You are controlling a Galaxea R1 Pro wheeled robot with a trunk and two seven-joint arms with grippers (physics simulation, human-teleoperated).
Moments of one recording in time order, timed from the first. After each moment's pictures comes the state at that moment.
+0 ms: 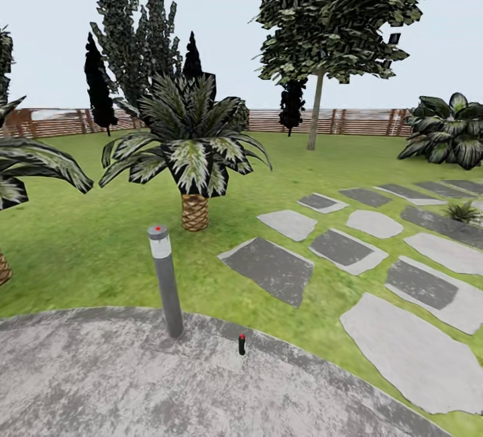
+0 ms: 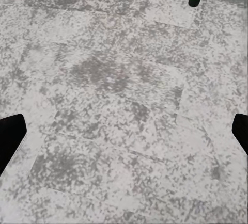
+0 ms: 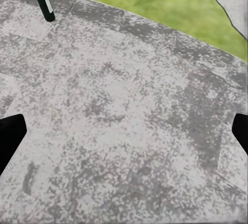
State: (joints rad) left arm -0.17 0.02 -0.01 -0.37 -0.01 -0.27 -0.01; right arm -0.05 -0.03 -0.01 -0.44 0.00 -0.39 0.00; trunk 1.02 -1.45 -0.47
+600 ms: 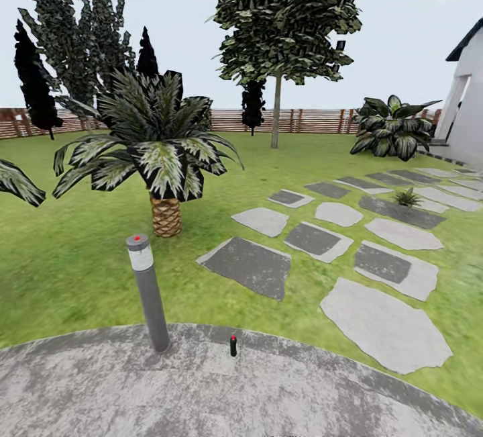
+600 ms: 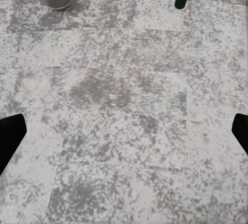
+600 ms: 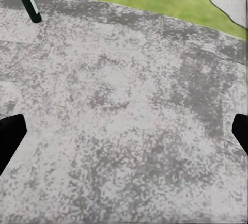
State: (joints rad) left arm -0.17 0.02 -0.01 -0.37 -0.01 -0.27 -0.01; right arm -0.05 -0.03 -0.01 -0.44 0.00 -0.39 0.00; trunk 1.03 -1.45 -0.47
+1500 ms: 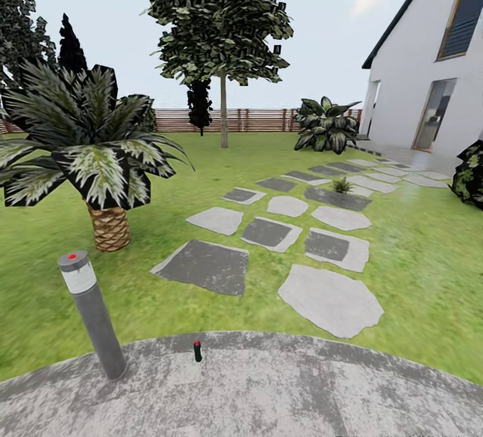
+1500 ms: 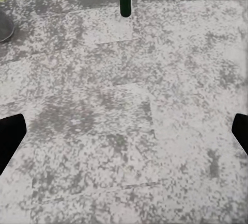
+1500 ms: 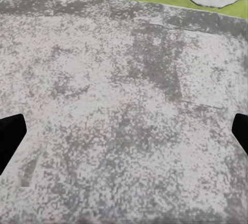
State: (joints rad) left arm -0.17 0.02 -0.01 -0.37 -0.01 -0.27 -0.01; right arm -0.05 -0.03 -0.01 -0.44 0.00 -0.39 0.00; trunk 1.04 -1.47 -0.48
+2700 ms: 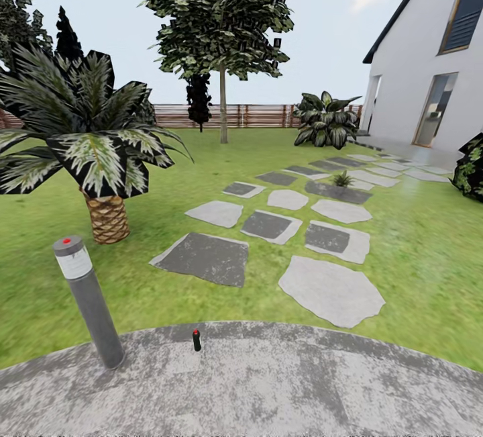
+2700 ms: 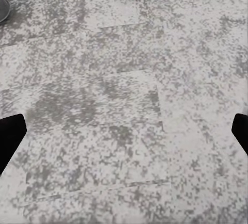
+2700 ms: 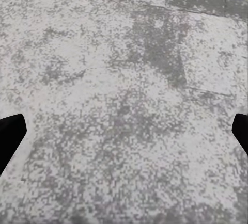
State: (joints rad) left arm -0.17 0.03 0.00 -0.37 -0.01 -0.28 0.00; right arm -0.05 -0.03 -0.01 -0.44 0.00 -0.39 -0.01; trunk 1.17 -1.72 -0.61
